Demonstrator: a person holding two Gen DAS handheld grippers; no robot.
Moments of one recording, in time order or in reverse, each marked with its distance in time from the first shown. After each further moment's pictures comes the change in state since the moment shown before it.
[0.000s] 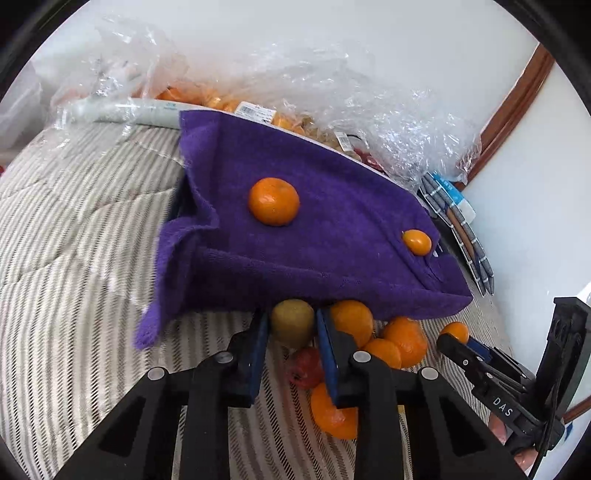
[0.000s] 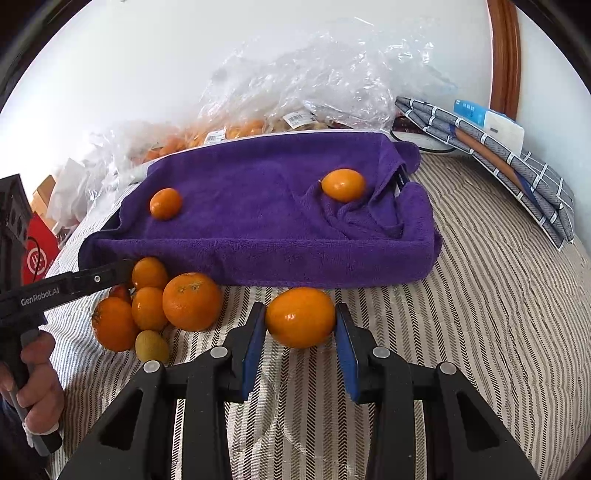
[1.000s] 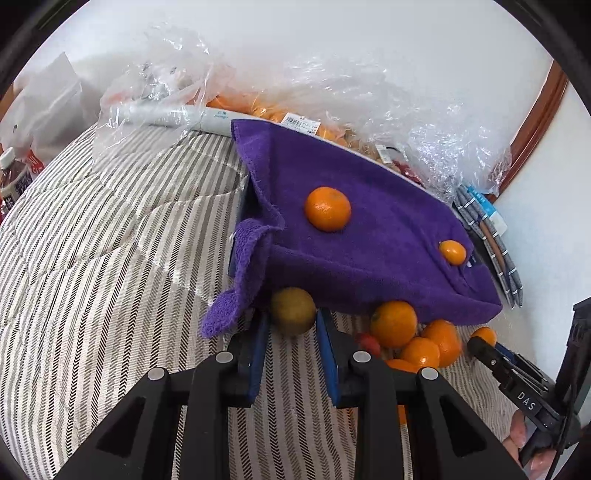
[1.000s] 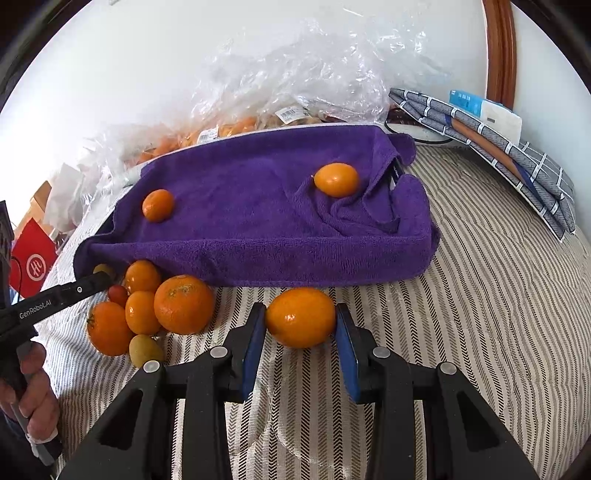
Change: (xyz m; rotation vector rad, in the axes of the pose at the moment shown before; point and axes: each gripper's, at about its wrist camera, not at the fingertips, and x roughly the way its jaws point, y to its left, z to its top) left arm -0.014 0.016 -0.004 -0.031 -0.039 0.123; right arm 0.005 -0.005 0.002 0.030 0.014 0.003
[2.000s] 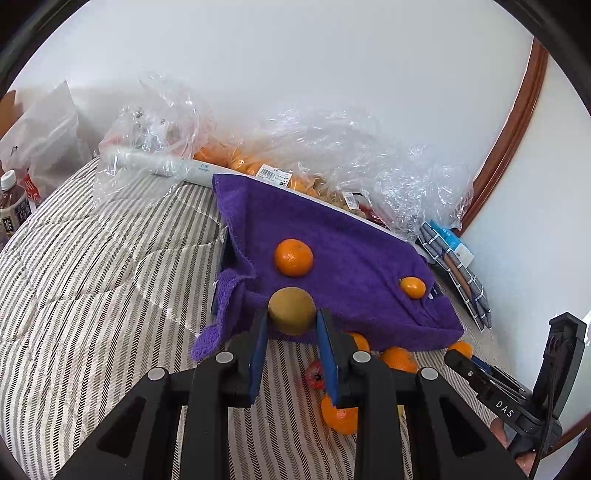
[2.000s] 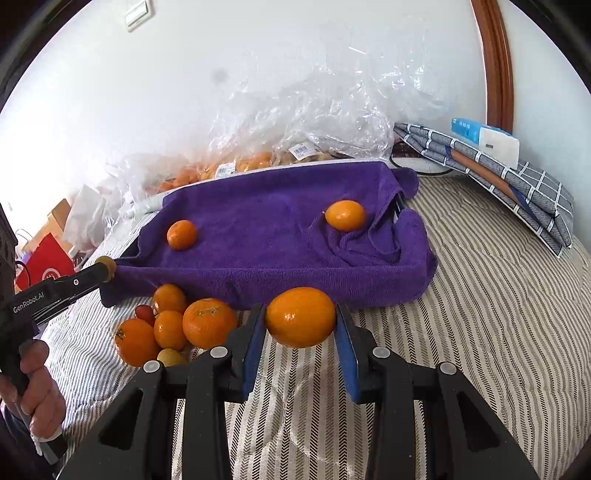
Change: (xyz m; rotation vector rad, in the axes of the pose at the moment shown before) left arm -0.037 -0.007 0.001 0.008 -0.166 -0.091; right arm -0.024 0.001 -0.002 -0.009 -0.132 0.053
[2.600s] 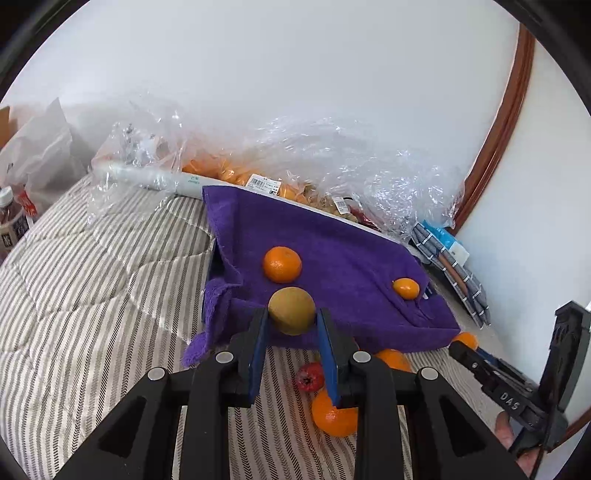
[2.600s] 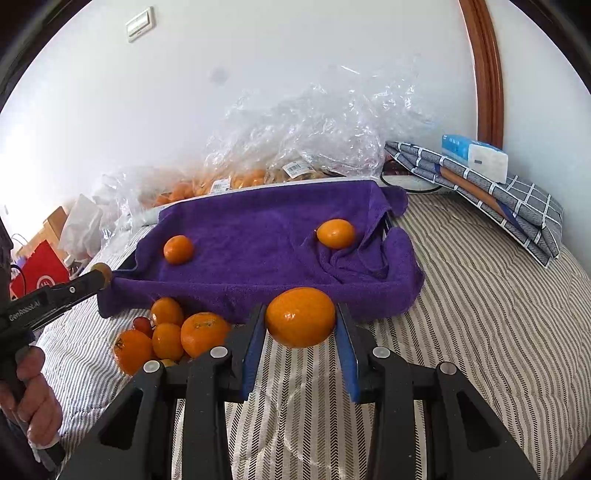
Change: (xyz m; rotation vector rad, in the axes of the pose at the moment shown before) left arm -0.002 -0.013 0.000 0.054 -0.032 0.005; right arm -0.011 -0.001 0.002 -0.004 -0.060 -0.021
